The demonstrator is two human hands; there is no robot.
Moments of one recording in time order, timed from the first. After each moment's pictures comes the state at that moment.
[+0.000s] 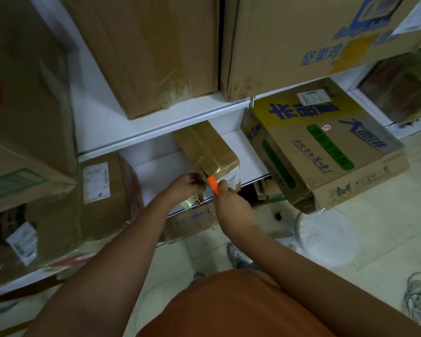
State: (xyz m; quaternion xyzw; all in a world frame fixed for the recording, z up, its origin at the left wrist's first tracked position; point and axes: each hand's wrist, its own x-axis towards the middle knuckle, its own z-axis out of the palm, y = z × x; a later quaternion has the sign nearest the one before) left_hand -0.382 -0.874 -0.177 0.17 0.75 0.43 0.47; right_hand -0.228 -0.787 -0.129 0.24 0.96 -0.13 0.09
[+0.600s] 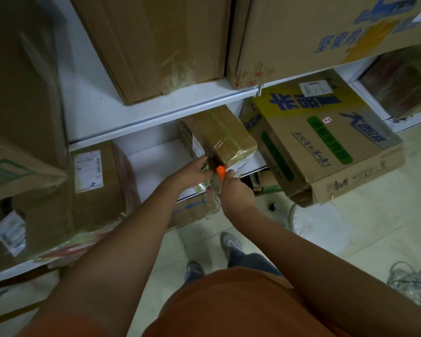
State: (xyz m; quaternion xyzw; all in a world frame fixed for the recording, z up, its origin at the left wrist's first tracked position) left_hand -0.388 -0.839 -0.190 0.23 0.74 0.42 0.46; right_hand -0.244 -0.773 -0.138 0.31 0.93 -0.12 0.13
